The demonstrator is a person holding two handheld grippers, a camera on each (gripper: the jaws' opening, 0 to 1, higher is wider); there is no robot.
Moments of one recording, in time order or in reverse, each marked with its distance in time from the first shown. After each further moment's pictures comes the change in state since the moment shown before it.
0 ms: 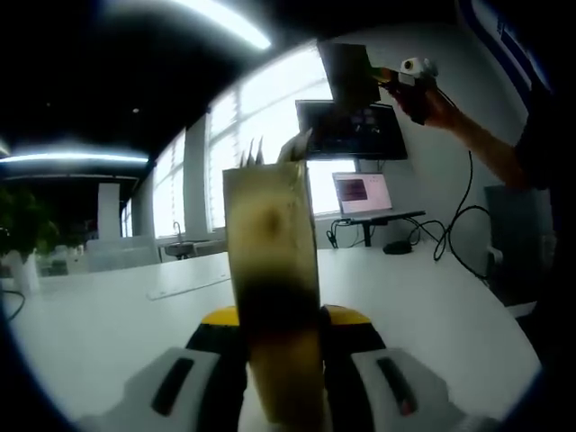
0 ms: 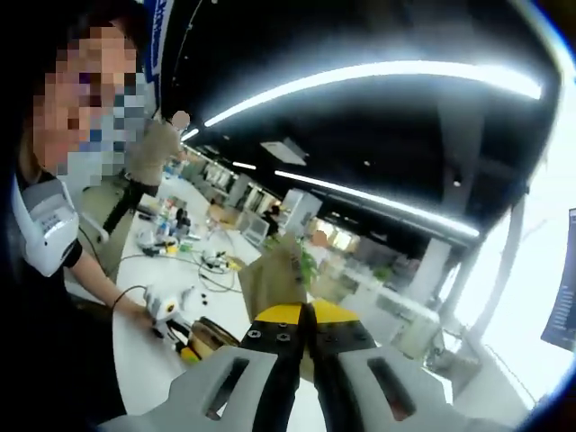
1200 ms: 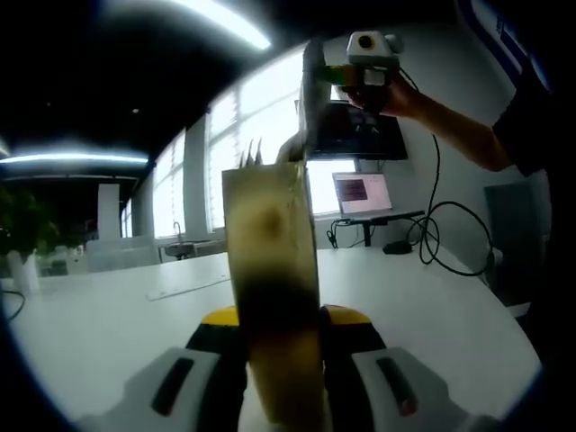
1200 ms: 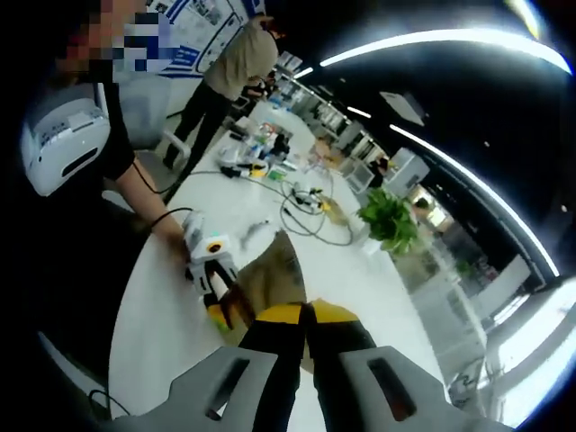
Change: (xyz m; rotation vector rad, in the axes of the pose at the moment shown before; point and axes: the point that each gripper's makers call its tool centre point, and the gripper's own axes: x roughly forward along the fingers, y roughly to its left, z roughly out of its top) left arm -0.001 0.000 -0.001 0.000 -0.001 -0.001; right arm 0.138 0.115 -0.067 -0.270 0.240 0.512
